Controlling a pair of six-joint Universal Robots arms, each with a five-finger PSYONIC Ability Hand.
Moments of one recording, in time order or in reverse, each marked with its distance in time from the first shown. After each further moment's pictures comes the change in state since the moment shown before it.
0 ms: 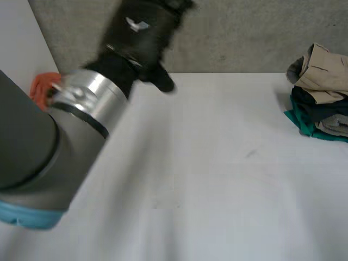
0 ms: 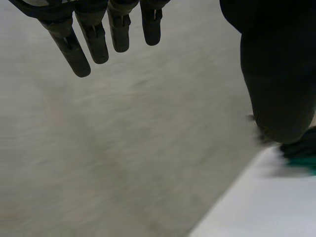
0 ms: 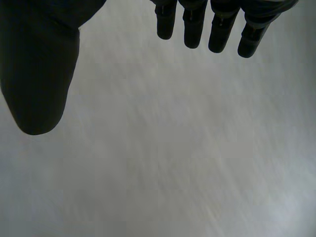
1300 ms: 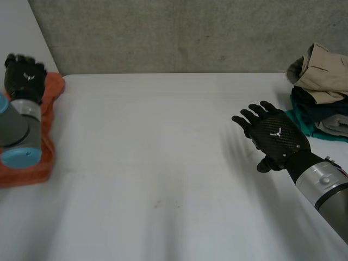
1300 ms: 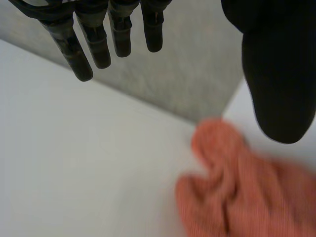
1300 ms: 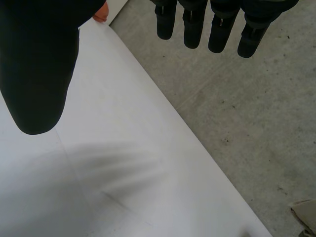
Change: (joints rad) left arm 0.668 -0.529 0.010 0.435 -0.054 0.593; right arm 0.593 -0.174 0.765 0.028 -0.251 -0.151; left_hand 0.072 0.050 0.046 0.047 0.022; right_hand 0.000 0.000 0.000 0.000 -0.004
